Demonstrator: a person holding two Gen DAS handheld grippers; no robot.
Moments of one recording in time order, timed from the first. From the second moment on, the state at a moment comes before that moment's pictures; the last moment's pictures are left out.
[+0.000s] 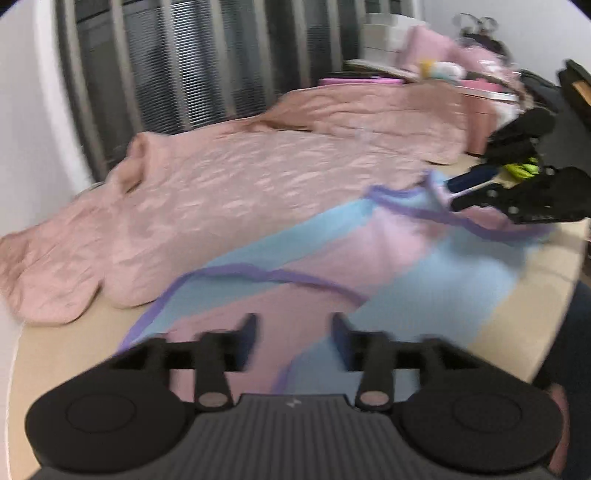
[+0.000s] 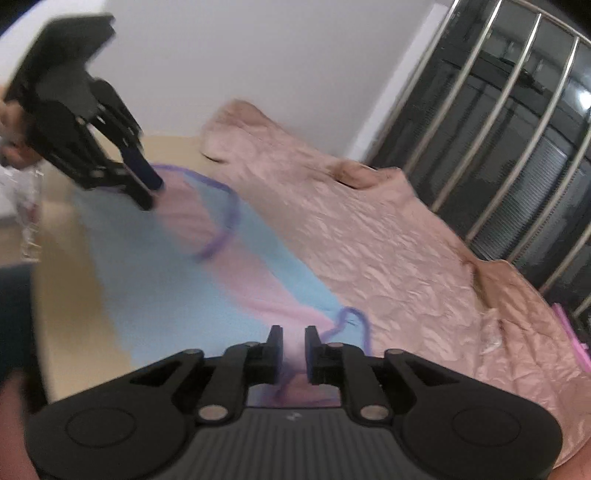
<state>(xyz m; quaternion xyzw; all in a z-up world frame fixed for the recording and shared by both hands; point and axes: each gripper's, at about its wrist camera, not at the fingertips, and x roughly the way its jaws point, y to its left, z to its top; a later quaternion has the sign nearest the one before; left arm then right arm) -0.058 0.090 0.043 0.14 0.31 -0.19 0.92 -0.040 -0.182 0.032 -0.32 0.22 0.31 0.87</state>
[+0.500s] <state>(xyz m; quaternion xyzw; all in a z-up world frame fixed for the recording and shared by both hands) -0.111 0.151 0.014 0.06 0.33 -0.16 0.93 -0.092 -0.289 0.038 -0.24 0.33 0.31 0.86</state>
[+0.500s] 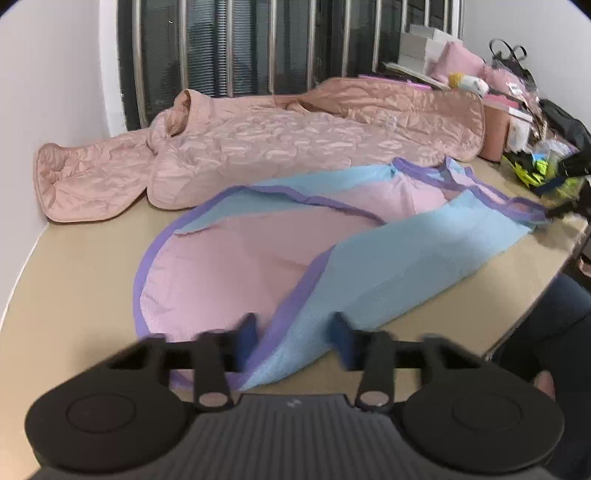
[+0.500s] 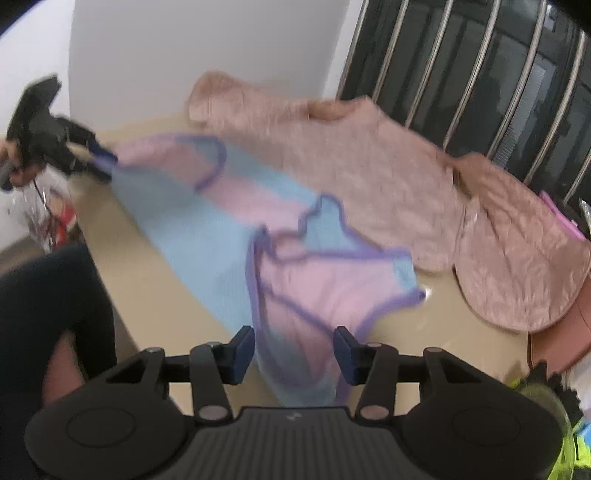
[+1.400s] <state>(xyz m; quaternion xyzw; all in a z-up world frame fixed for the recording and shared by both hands) -0.120 0.153 0.031 0.00 0.30 -0.15 0.94 -0.062 -0.252 0.043 -0.36 0.30 0.19 0.86</state>
